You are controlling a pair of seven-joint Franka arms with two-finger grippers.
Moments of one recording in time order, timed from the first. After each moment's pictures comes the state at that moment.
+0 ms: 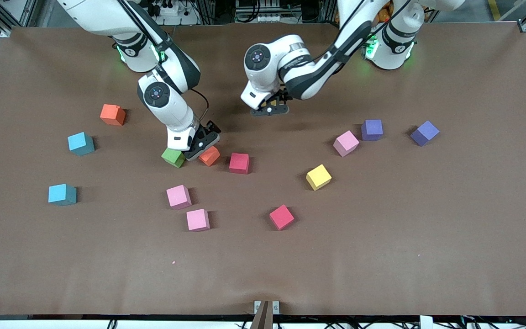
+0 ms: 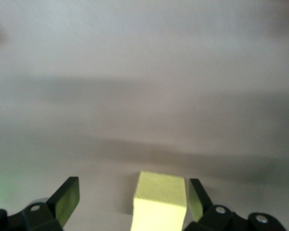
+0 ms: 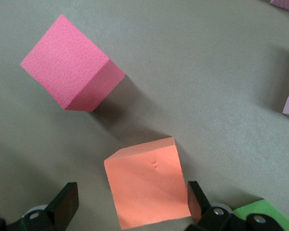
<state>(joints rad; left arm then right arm) -0.44 0.49 -0.59 -1.91 0.19 2.13 -1.22 0.09 0.32 0.47 -2.32 -0.05 2.71 -0.07</state>
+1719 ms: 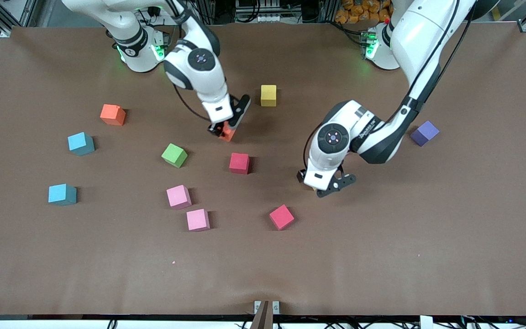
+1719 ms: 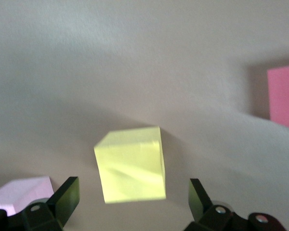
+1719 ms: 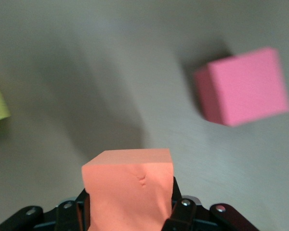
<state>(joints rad) -0.22 0.65 -0.41 -1.64 0.30 2.13 -1.14 0.31 0.26 0.53 -2.30 -0.25 2.57 -0.18</state>
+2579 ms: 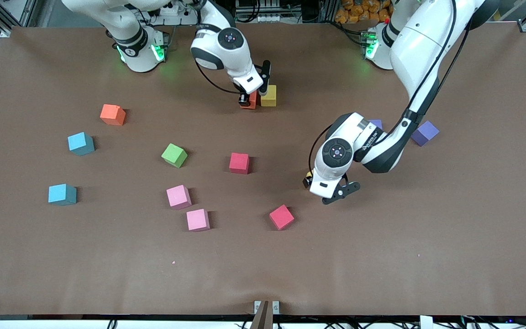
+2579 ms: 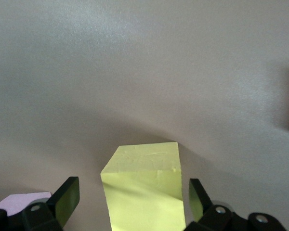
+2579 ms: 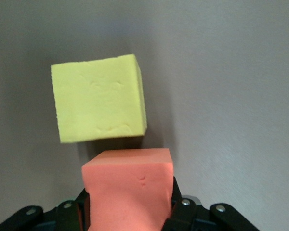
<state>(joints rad) -0.22 0.70 -0.39 -1.63 0.30 2.13 -1.13 0.31 0.40 0.71 -2.35 -0.28 2.67 -0.21</state>
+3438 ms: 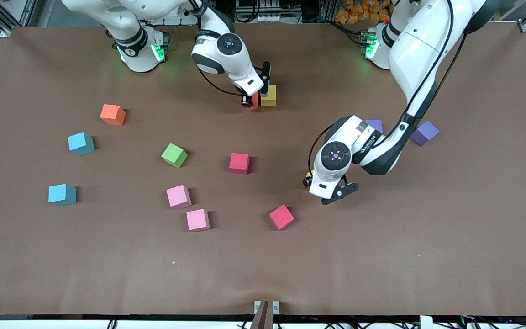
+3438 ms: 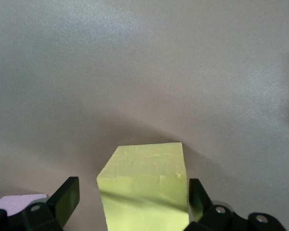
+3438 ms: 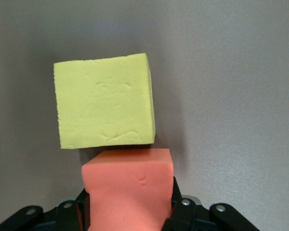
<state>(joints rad) -0.22 0.72 -0.39 -1.62 0.30 2.13 -1.14 0.31 0.43 0.71 -2.35 -0.30 2.70 -0.22</state>
